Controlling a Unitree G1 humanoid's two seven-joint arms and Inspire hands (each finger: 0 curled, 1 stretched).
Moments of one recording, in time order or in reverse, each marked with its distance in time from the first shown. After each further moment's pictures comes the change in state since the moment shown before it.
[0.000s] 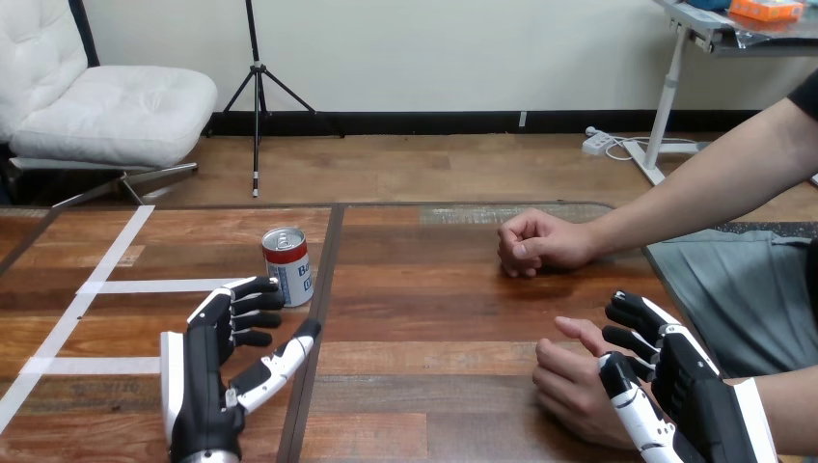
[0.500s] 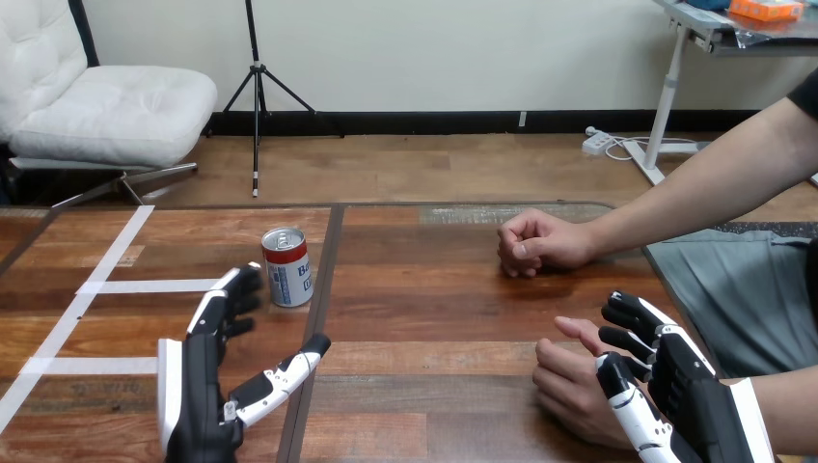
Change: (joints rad) left arm 0.104 -0.002 -0.004 -0.164 0.039 0.040 -0.015; right arm -0.003 0.000 0.004 0.006 0.002 0.000 0.004
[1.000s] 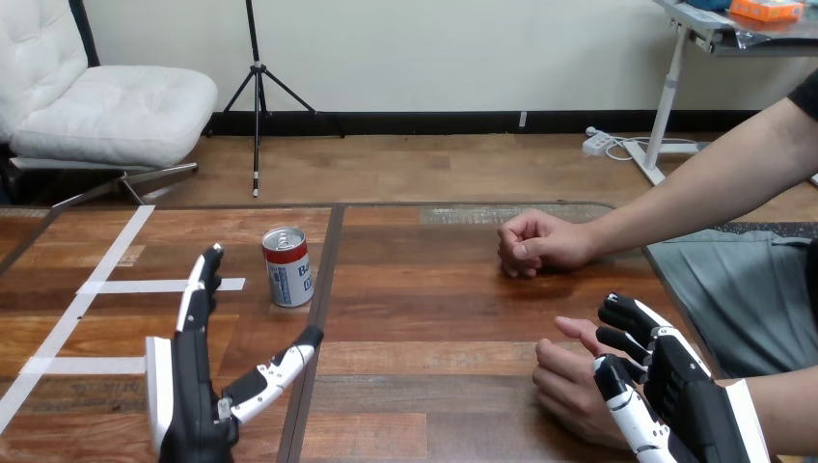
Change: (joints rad) left arm 0.021 -0.015 0.010 -0.061 0.041 0.000 0.058; right arm 0.000 0.000 0.002 0.006 0.014 0.000 0.020
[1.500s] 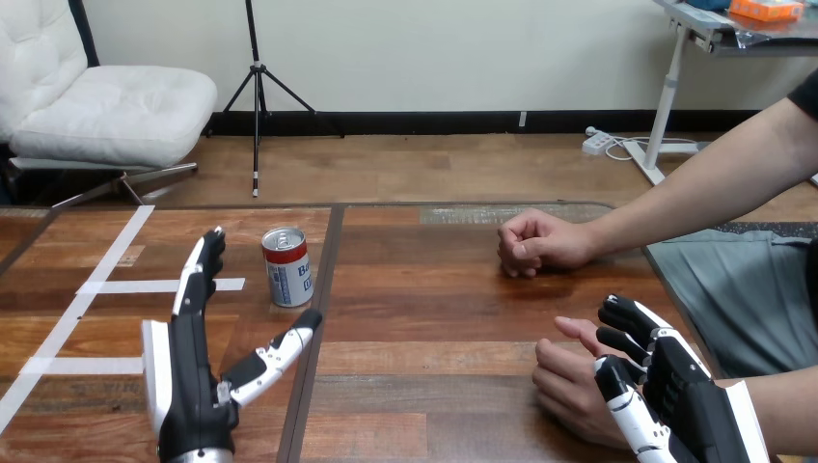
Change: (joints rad) left arm -0.038 -0.005 0.015 0.000 0.026 -0.003 0.024; right arm -0.003 0.000 0.000 0.009 0.015 -0.004 0.009
